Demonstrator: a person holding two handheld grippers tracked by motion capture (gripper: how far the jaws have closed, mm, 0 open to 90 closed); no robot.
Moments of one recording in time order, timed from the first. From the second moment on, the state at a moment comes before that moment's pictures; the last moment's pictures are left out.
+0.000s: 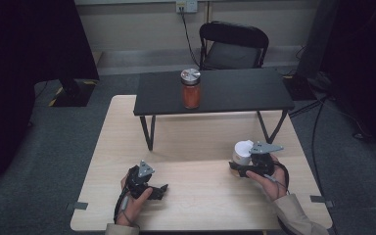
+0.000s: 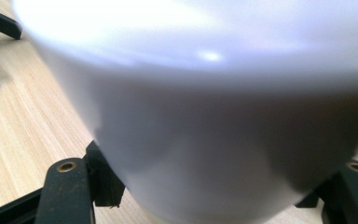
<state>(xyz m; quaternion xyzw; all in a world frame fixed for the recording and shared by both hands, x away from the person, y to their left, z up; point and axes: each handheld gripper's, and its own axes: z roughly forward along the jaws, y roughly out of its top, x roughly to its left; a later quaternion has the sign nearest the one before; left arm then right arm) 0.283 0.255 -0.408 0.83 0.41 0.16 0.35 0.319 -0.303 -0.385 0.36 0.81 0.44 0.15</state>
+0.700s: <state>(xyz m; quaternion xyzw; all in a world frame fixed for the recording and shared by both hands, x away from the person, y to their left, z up) 0.283 0.255 -0.408 0.83 0.41 0.16 0.35 0.325 -0.309 -0.351 0.37 0.81 0.44 0.14</state>
